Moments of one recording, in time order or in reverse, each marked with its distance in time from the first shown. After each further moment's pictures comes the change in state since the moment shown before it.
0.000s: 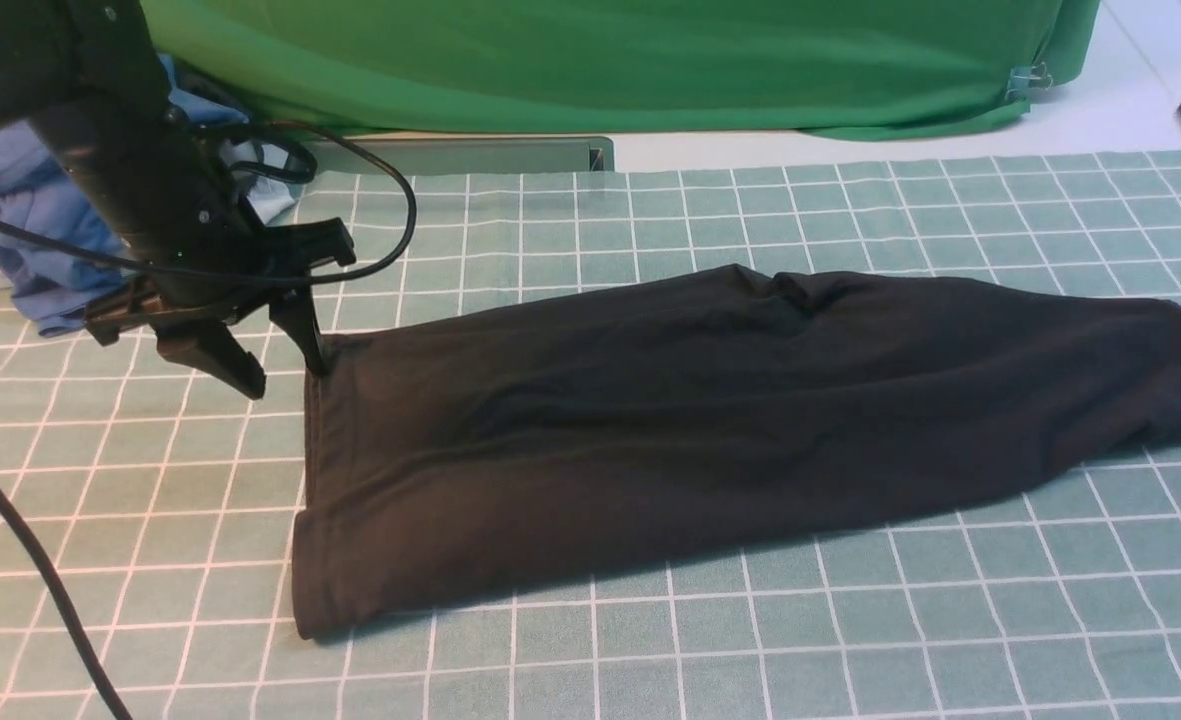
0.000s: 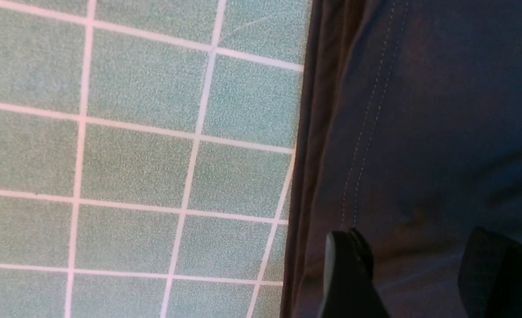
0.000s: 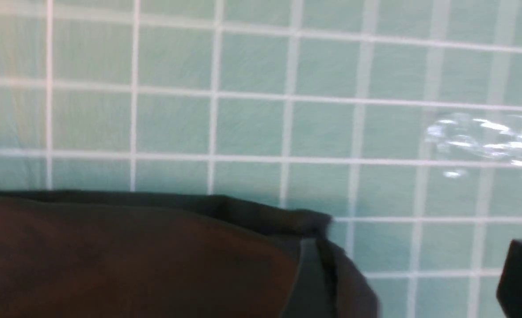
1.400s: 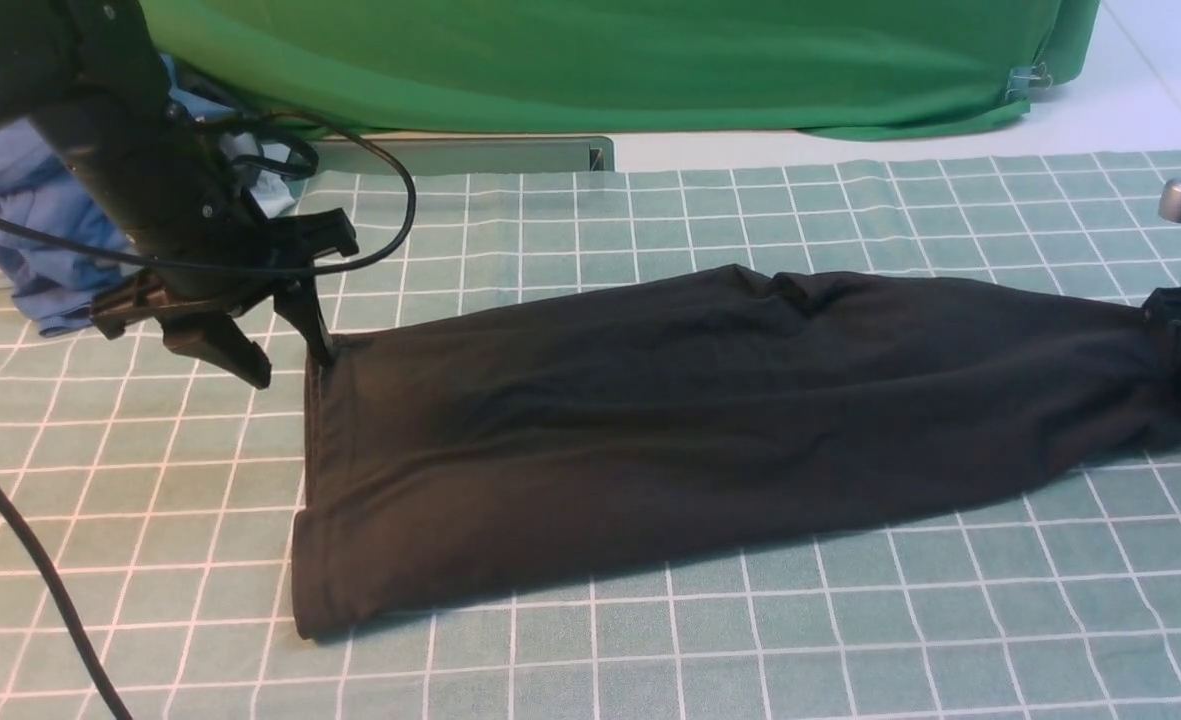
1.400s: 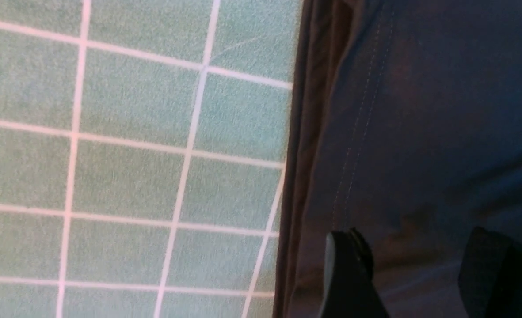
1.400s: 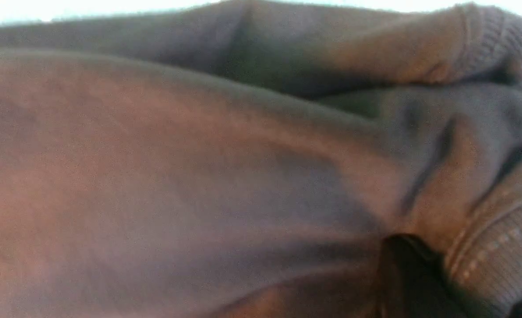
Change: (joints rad) right arm -0.087 0.124 0.363 0.136 -0.125 -0.014; left arm 0.000 0.000 -0.001 -0.009 -0.018 -0.001
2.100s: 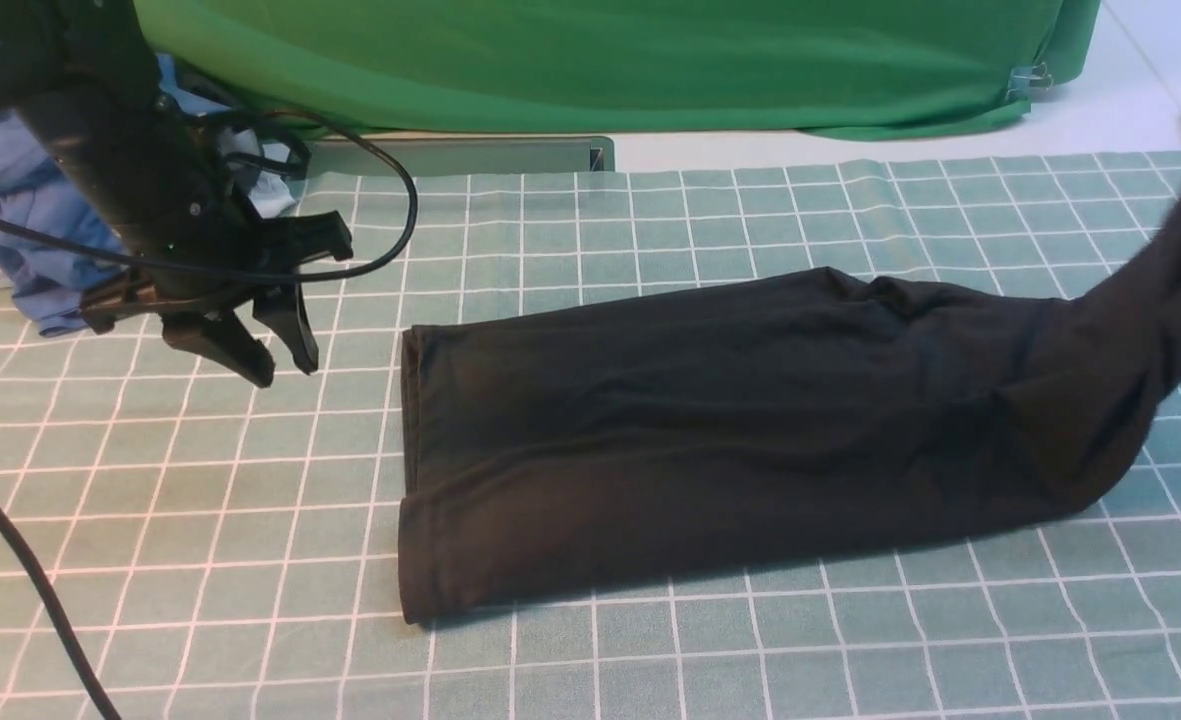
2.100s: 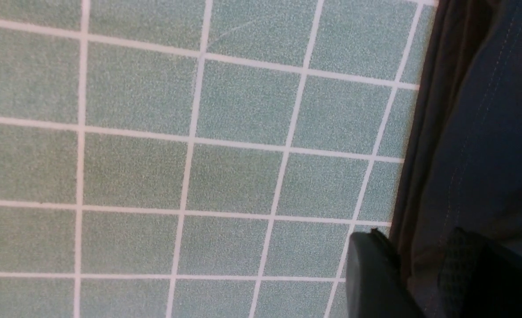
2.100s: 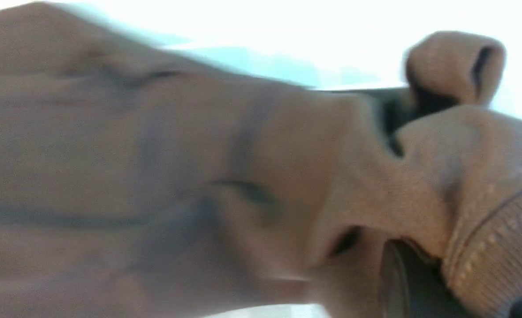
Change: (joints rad) right arm 0.264 -0.441 0.003 -0.067 0.125 0.240; left arm 0.000 -0.021 0.000 -0.004 0.022 0.068
